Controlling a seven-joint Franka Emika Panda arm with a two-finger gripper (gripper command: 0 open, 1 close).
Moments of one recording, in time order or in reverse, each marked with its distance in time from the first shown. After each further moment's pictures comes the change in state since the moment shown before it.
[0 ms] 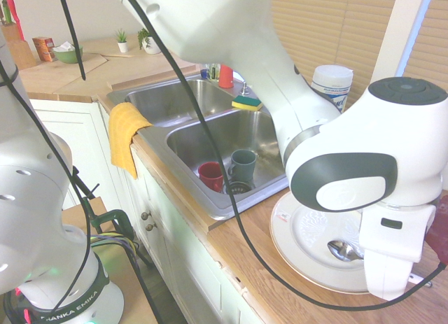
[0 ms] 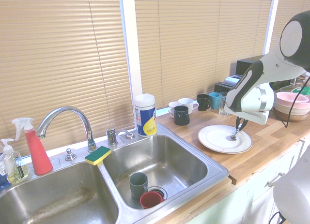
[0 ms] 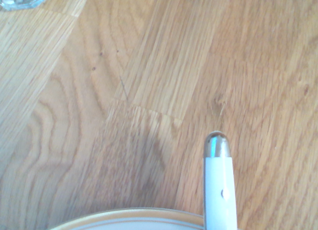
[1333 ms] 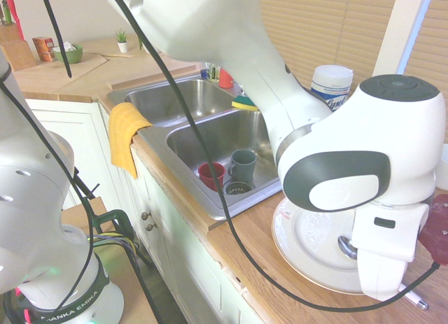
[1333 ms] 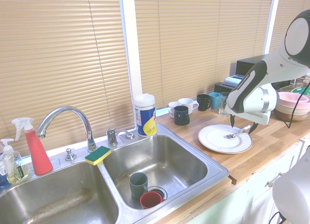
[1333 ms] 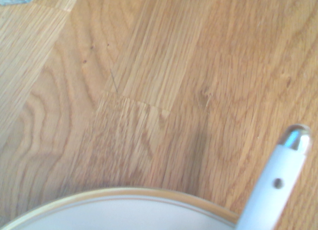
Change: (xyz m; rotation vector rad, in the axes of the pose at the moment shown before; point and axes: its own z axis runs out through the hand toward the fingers) arm -0.002 0.010 -0.006 -0.005 0.008 -0.005
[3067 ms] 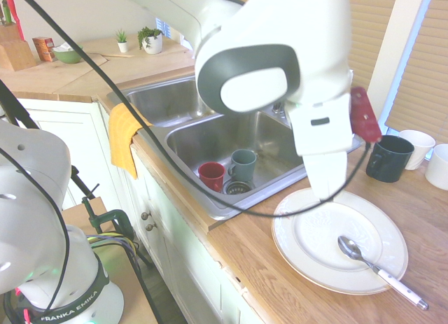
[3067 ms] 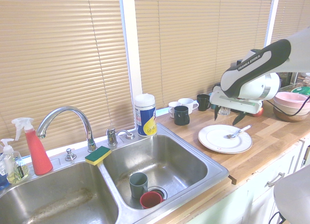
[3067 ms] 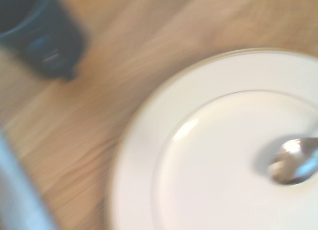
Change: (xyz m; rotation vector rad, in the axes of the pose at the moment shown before) arm -0.084 0.041 -0.110 0.095 -0.155 -0.343
